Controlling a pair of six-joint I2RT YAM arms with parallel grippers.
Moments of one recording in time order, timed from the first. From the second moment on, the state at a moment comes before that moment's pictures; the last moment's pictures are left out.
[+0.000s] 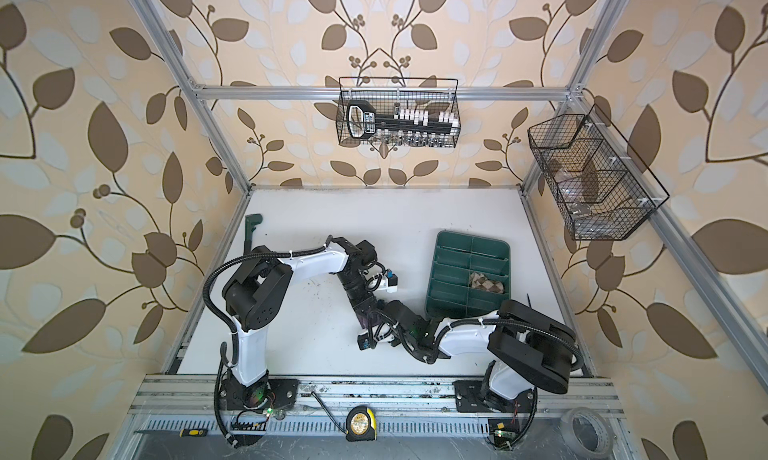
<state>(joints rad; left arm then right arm) -0.66 1.99 1.33 -1.02 0.67 0.44 1.04 1.54 0.49 0.29 0.25 -1.10</state>
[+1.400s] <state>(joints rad) -0.69 1.83 1.17 -0.71 0.34 -0.09 1.04 1.44 0.53 -0.01 0.33 -0.88</state>
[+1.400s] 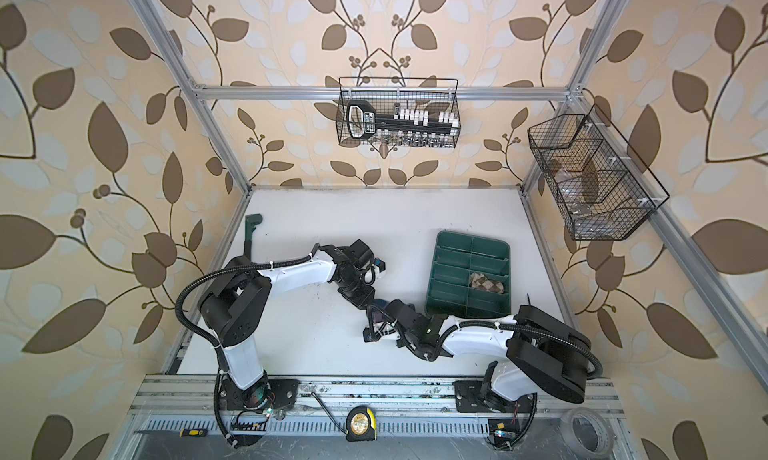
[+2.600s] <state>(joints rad) -0.75 1.99 1.35 -0.73 0.26 -0.16 1.15 1.54 0.71 -0.23 0.36 -0.77</state>
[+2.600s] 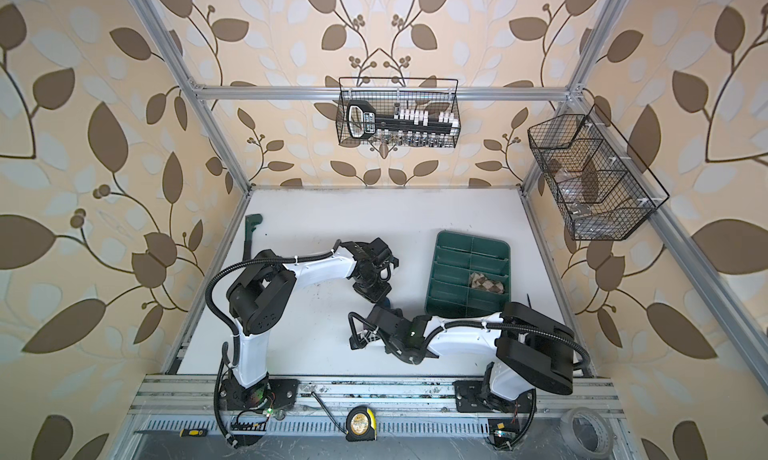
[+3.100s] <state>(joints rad) -0.71 1.84 1.46 -0.84 0.15 0.01 1.10 1.61 0.88 -0.52 0.25 -0.66</state>
